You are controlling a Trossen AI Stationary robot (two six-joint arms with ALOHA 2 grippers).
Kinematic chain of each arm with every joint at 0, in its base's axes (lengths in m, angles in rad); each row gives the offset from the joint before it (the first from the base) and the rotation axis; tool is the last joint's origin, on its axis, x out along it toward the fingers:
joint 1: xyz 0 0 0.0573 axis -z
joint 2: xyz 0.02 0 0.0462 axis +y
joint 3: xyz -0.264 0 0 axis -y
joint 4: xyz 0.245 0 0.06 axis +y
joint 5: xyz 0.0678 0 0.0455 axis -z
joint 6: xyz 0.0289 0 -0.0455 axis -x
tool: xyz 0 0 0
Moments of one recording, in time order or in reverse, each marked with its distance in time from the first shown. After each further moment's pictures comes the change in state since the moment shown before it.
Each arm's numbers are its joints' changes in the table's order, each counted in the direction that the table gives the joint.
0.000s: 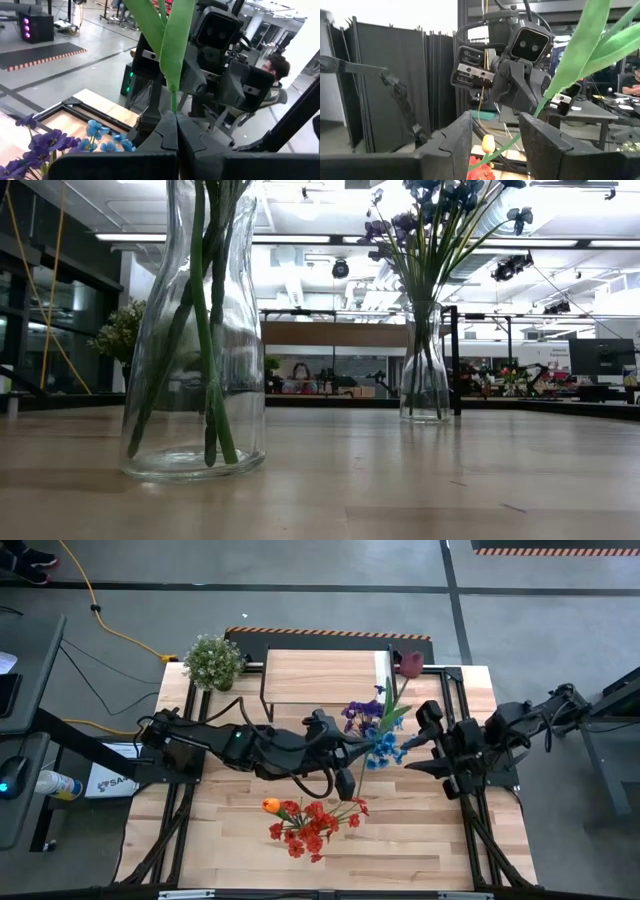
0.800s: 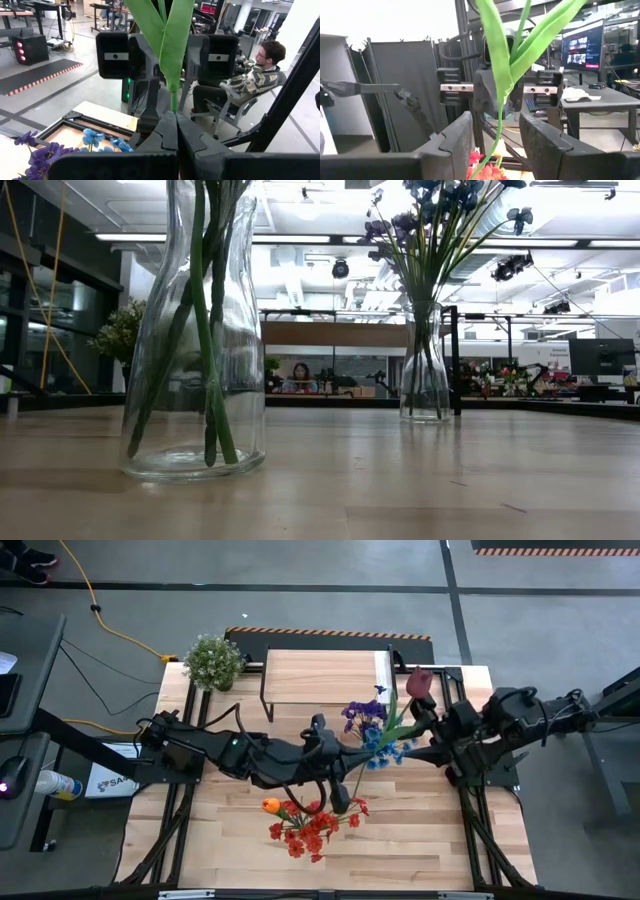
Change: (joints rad) left arm 0.044 0.000 0.000 -0.022 -0.006 -0.154; right arm 0.169 0.011 0.049 0.034 -0.218 -0.185
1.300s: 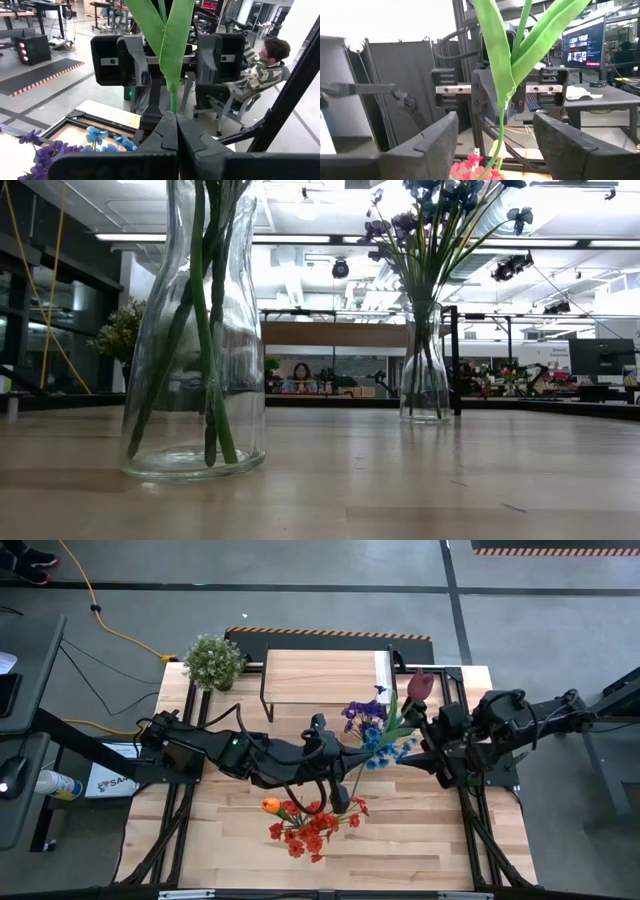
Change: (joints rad) left arm 0.000 0.000 0.000 0.020 0.000 -0.011; right arm 0.000 0.060 0.000 -0.064 0.002 -0.017
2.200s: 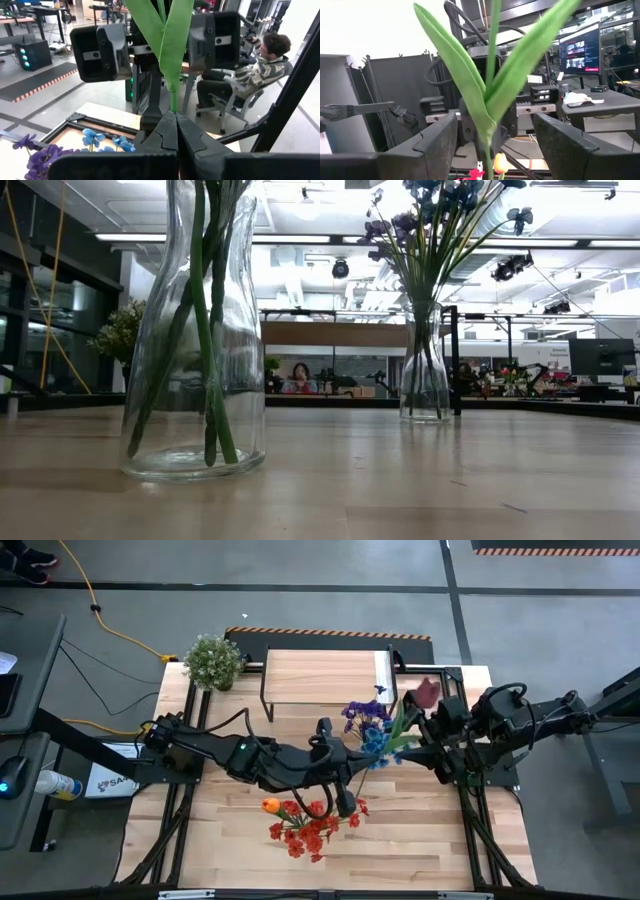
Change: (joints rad) left arm -0.001 0.031 0.000 -0.037 0.001 -0.045; right arm 0.035 0.012 0.000 -0.071 -0.016 -0.054
